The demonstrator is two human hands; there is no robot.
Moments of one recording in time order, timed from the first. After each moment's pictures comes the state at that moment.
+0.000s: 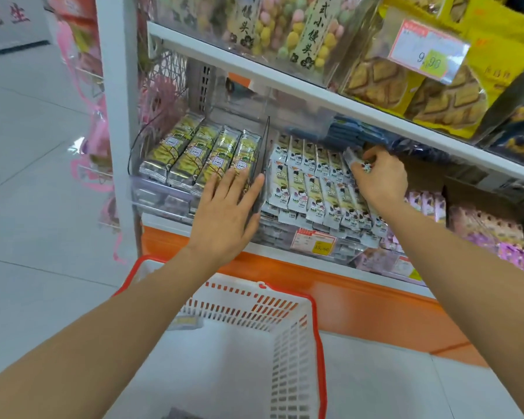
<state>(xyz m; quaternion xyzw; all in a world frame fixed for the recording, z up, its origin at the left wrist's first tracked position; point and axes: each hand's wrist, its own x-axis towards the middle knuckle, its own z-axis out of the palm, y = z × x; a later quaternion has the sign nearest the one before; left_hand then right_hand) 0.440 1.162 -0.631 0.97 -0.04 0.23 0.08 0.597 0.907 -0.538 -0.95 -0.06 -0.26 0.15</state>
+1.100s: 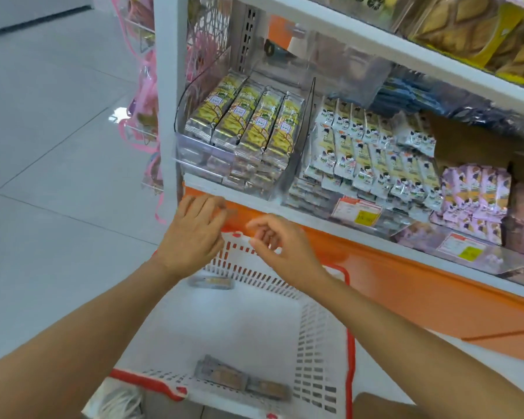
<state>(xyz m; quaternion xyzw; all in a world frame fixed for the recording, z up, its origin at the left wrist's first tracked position) 0.348 1.233 -0.709 0.97 -0.08 0.21 0.05 0.402 1.031 -0.664 -0.83 -0.38 0.05 0.40</state>
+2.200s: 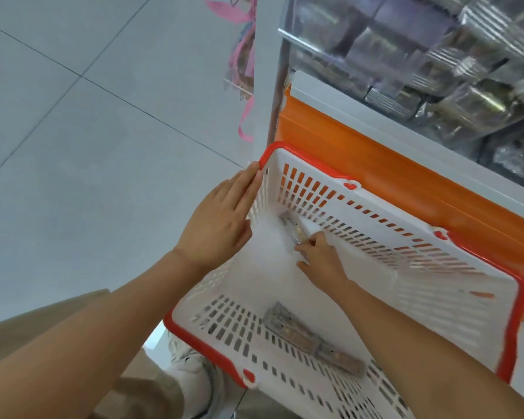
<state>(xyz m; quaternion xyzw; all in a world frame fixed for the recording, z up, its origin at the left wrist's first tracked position) 0.299 1.294 -0.834 0.99 0.04 0.01 0.15 0.403 1.069 -0.957 -0.89 -0.31 0.32 0.10</state>
